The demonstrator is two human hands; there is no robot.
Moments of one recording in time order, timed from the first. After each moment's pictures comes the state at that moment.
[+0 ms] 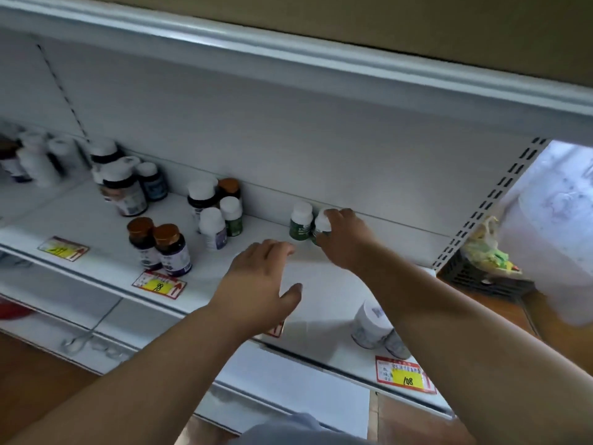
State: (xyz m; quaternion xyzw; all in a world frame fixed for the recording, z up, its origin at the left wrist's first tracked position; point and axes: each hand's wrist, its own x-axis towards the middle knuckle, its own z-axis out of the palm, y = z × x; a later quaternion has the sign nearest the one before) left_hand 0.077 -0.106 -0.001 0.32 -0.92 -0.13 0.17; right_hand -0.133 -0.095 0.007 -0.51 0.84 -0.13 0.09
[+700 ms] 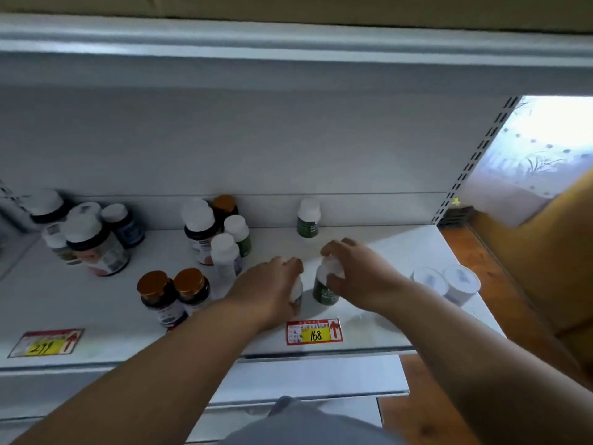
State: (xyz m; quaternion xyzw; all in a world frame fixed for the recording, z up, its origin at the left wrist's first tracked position) left_hand 0.100 -0.214 -0.017 0.17 -0.97 -0.15 -0.05; right_hand -0.028 -0.076 0.003 -0.45 0.86 -0.18 0.14
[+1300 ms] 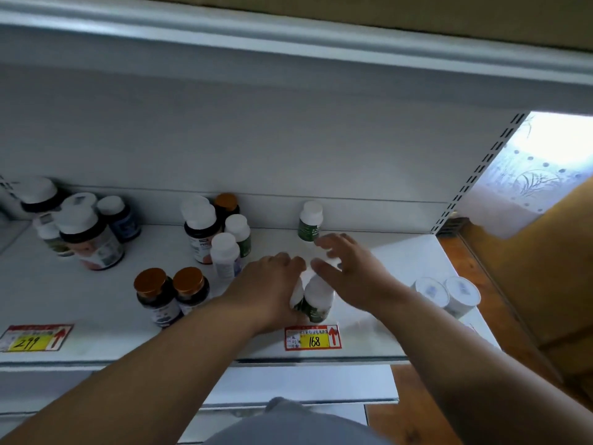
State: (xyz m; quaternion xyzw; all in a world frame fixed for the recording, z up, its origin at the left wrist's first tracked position) left_hand 0.100 -0.222 -0.015 0.13 -0.98 -0.14 -0.01; right_hand -0.025 -0.090 0.002 -0.44 0.84 -0.29 0.14
